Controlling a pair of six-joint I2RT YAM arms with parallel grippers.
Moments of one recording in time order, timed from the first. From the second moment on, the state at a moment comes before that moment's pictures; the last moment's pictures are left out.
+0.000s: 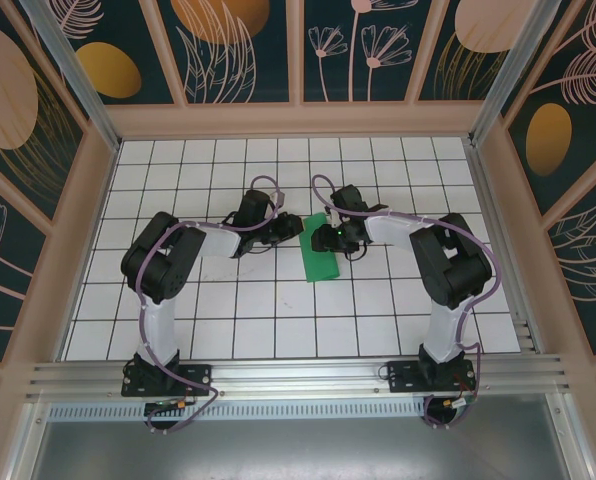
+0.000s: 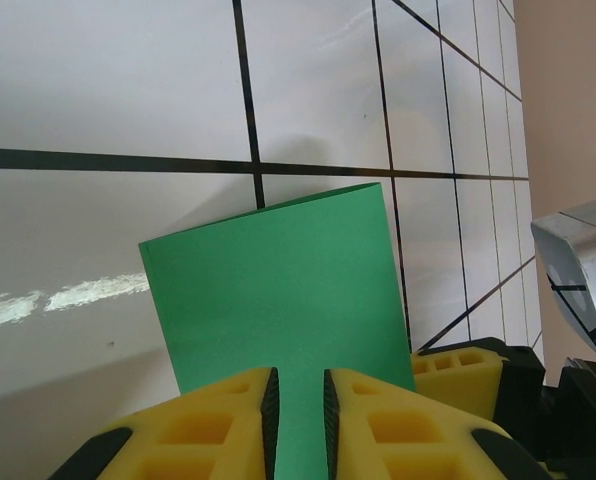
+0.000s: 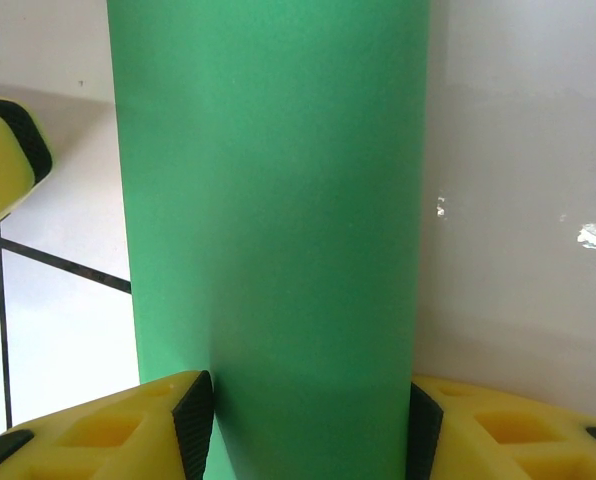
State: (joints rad) left arm -0.53 2.01 1.00 0.38 0.48 -0.86; right arm 0.53 1.88 1.10 -0.35 -0.28 0.43
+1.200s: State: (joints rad) left arm -0.54 2.08 1.13 0.19 0.45 -0.83; right arm 0.53 1.89 1.12 -0.39 -0.28 0.44
